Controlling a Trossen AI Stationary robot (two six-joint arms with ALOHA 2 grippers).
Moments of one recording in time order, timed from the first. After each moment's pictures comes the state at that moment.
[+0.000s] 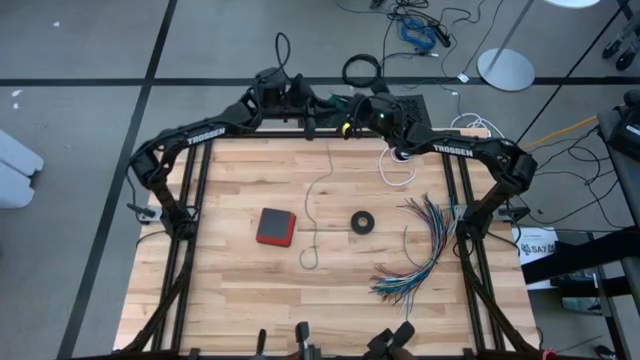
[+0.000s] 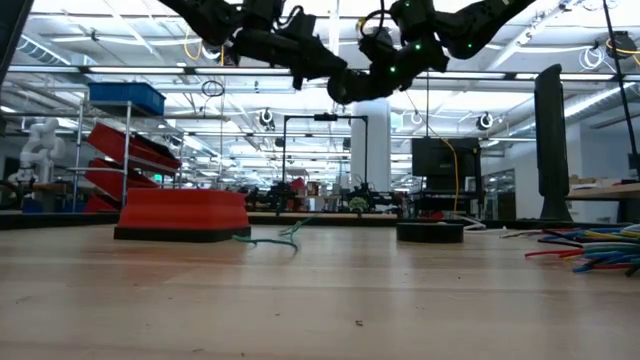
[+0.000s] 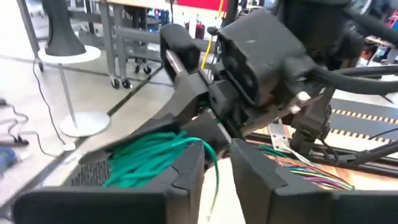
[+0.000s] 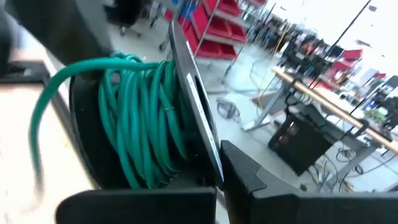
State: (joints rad) left arm 0.65 1.72 1.43 0.12 0.53 0.01; right arm -0.56 1.62 1.17 0.30 0.30 -0.35
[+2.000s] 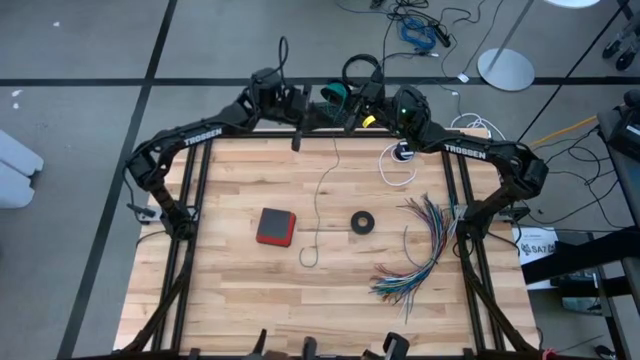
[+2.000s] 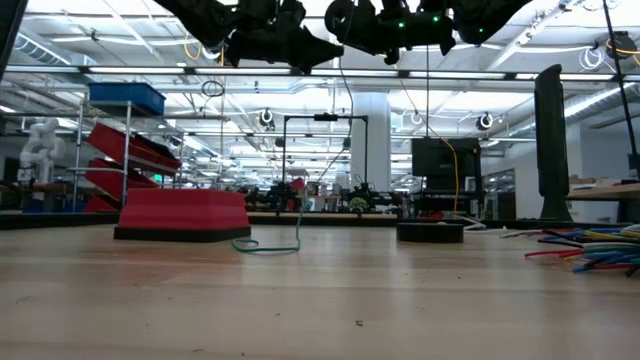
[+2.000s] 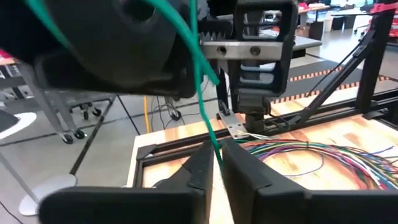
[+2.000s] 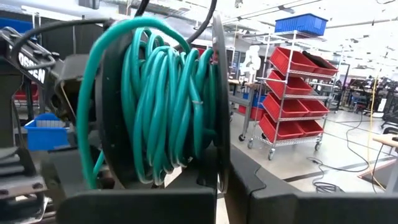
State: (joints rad) left arm 0.66 1.69 1.40 0.13 0.84 0.32; right arm -0.57 1.53 1.17 0.55 -0.11 -0.07
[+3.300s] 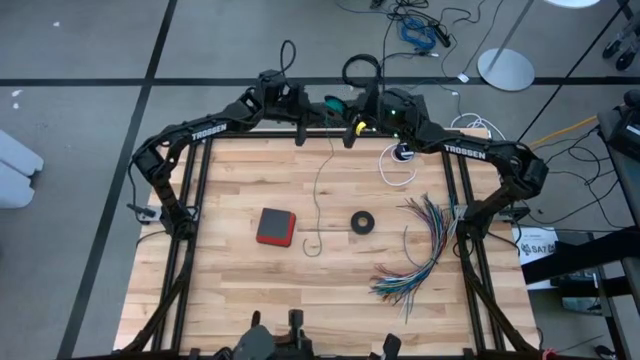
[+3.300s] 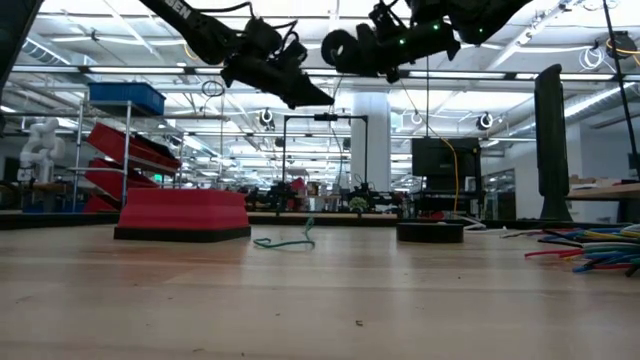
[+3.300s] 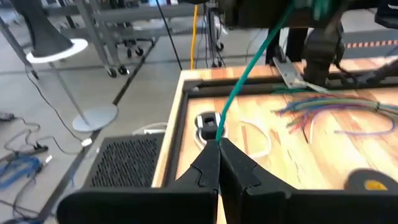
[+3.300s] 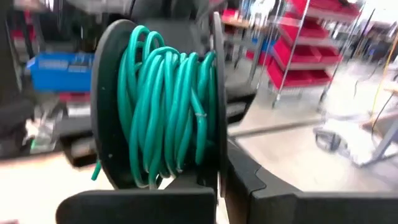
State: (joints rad) left arm 0.74 1.75 1.37 0.04 0.64 0.35; right arm -0.56 1.53 1.17 0.32 -0.11 -0.11
